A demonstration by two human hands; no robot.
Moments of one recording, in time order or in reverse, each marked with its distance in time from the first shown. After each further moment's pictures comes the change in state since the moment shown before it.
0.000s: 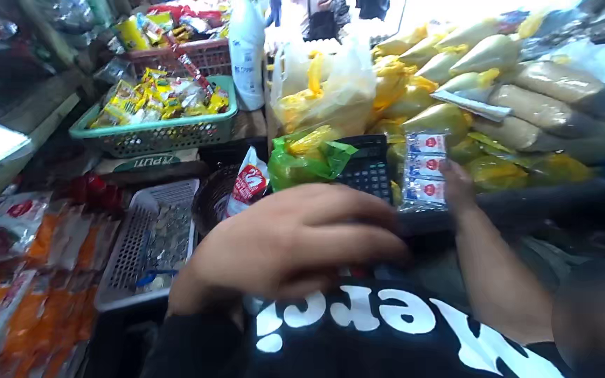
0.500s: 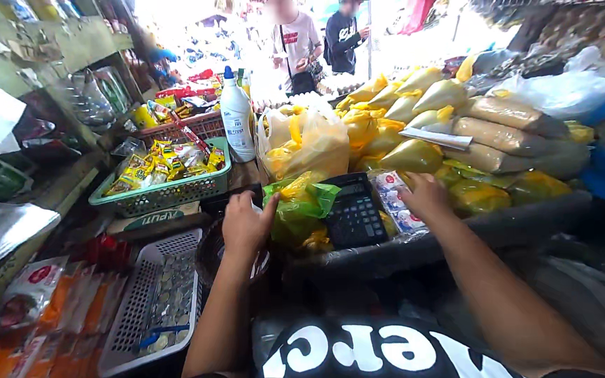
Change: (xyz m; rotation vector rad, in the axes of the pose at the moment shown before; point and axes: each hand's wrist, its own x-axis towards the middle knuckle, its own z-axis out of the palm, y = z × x) left_hand -0.021 -0.094 0.015 0.551 0.238 -1.346; right_hand -0.006 -0.096 0.022 -0.662 -0.144 -0.080
